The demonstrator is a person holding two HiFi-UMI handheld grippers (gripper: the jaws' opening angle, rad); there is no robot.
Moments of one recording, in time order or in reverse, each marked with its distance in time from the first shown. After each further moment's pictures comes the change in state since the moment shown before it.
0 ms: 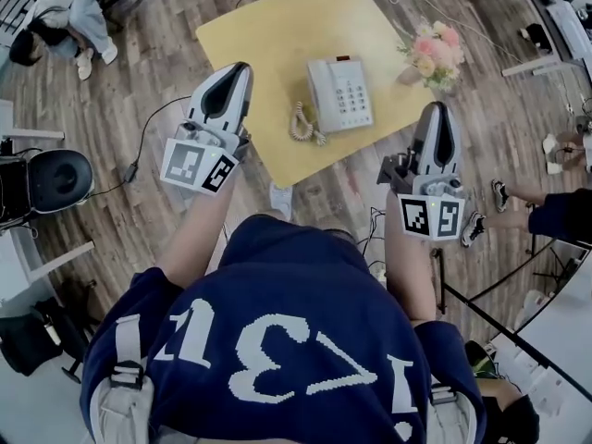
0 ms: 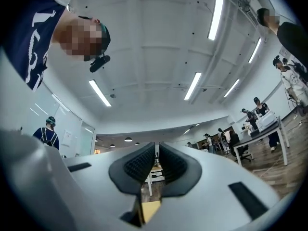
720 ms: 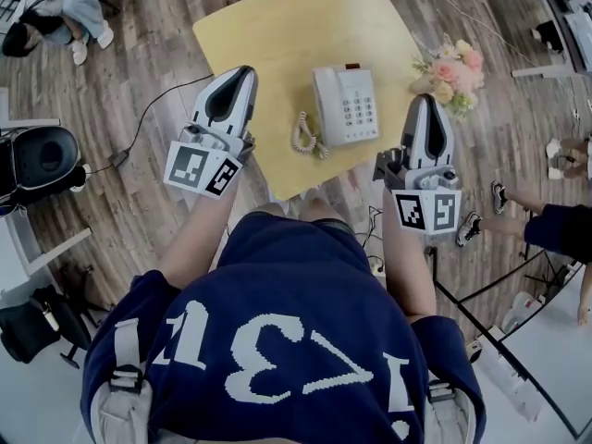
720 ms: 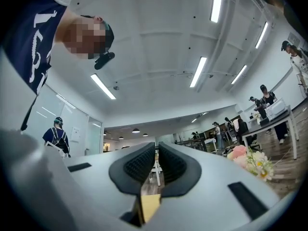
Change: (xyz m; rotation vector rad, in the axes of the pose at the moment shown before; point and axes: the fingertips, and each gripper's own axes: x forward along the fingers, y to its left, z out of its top) left arm 0.031 0.033 -0.044 -0.069 0.074 0.052; right arm 0.063 -0.007 -0.060 0.030 0.120 0.088
